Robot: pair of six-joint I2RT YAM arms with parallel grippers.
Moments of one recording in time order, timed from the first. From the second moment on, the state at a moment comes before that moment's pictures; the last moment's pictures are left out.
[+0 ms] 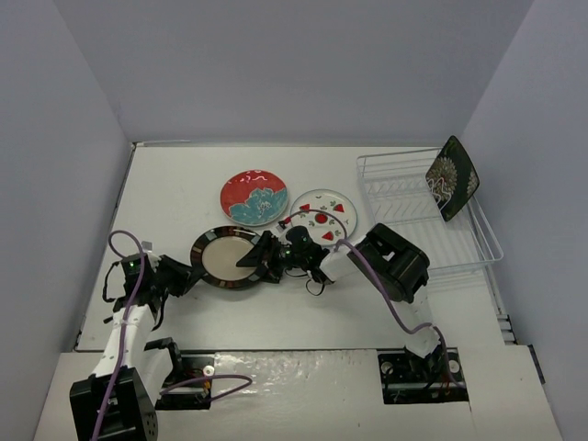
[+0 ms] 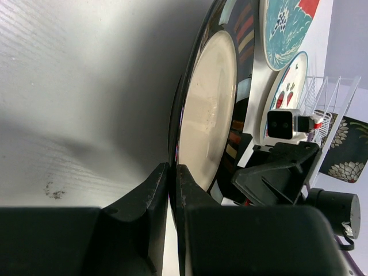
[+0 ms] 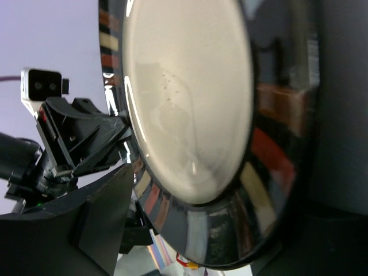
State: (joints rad) left arm 0.25 0.87 0.30 -0.19 0.53 -0.90; right arm 0.82 2.08 0.91 0.74 -0.49 1.35
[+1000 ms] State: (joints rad) left arm 0.21 0.76 0.44 -0.47 0.53 -0.81; right arm 0.83 1.99 0.77 0.79 -0.26 1.35
